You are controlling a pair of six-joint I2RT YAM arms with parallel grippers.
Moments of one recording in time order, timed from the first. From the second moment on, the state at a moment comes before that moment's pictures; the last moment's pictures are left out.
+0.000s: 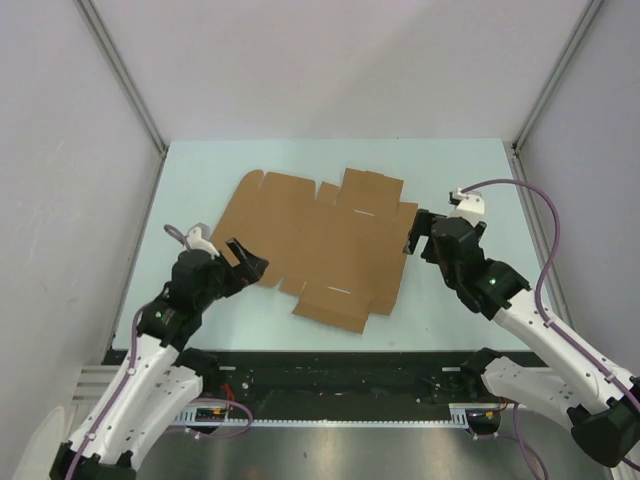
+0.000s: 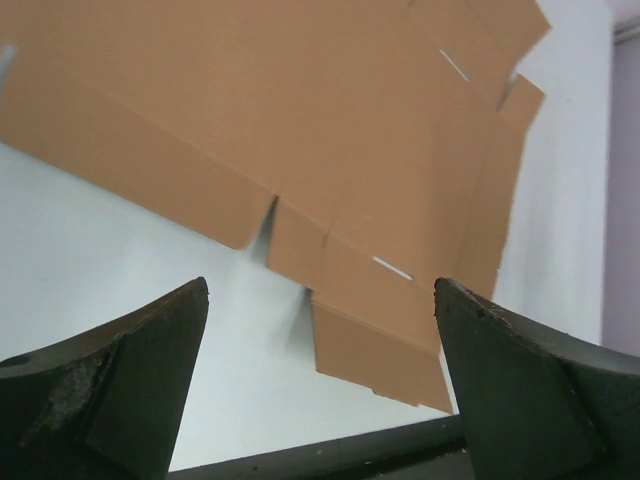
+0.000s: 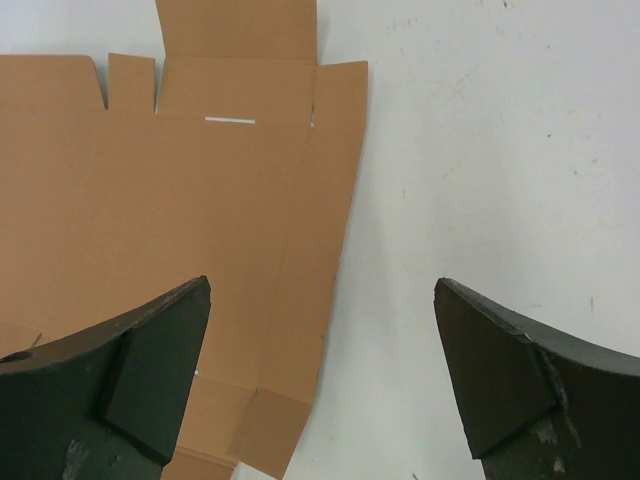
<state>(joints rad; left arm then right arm) -0.32 0.62 0.60 -0.53 -0.02 -0.75 0.64 0.91 0.88 -0.50 0.56 0.55</state>
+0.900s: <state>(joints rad) -1.14 0.92 0.32 -0.16 -0.42 -1.57 0.64 0.91 0.84 -0.51 0.56 0.61</state>
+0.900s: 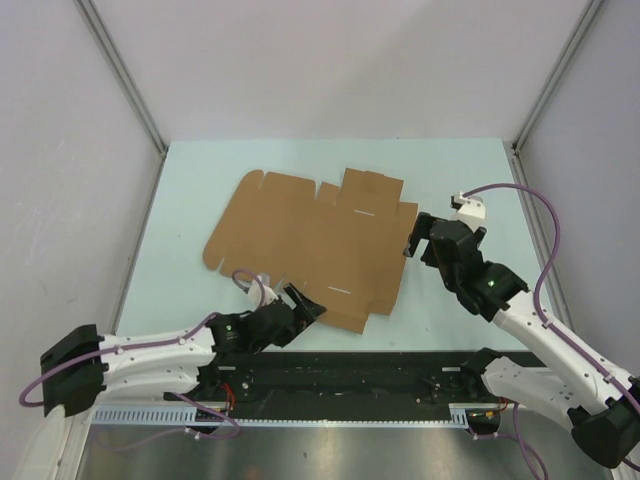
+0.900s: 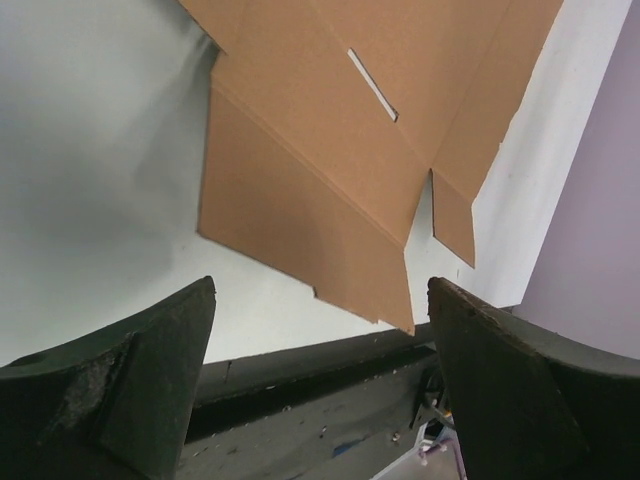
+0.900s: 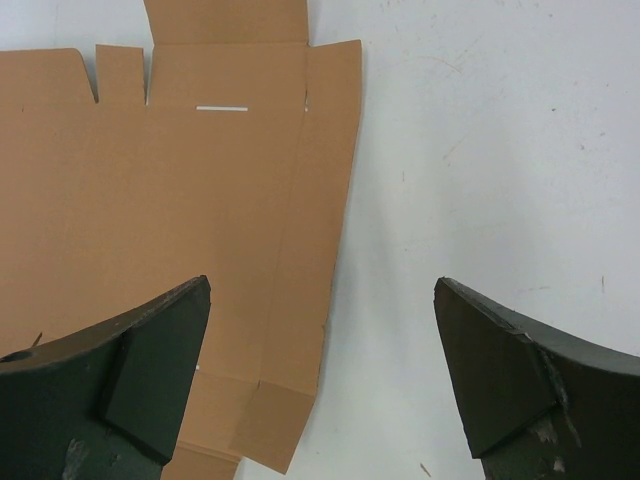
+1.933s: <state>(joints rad) -0.95 1.26 0.64 -0.01 -0.31 -1.09 0.64 0.70 0.84 -0.55 0.56 0.59</state>
